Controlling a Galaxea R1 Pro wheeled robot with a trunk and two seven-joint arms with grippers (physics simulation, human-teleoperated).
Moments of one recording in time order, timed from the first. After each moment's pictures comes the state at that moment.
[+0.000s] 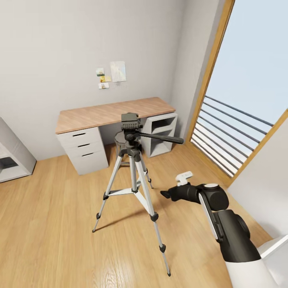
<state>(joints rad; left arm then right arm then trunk) -0.23 -0.01 -0.37 0.00 0.90 -0.05 0.05 -0.57 -0.01 0.13 -1.57 0.17 1.03 0.55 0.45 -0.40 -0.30</state>
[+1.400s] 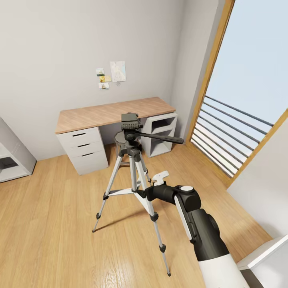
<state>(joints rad) -0.23 -0.01 -0.37 0.00 0.90 -0.05 0.05 -0.58 0.17 0.17 -1.41 0.18 0.80 0.54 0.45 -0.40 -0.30</state>
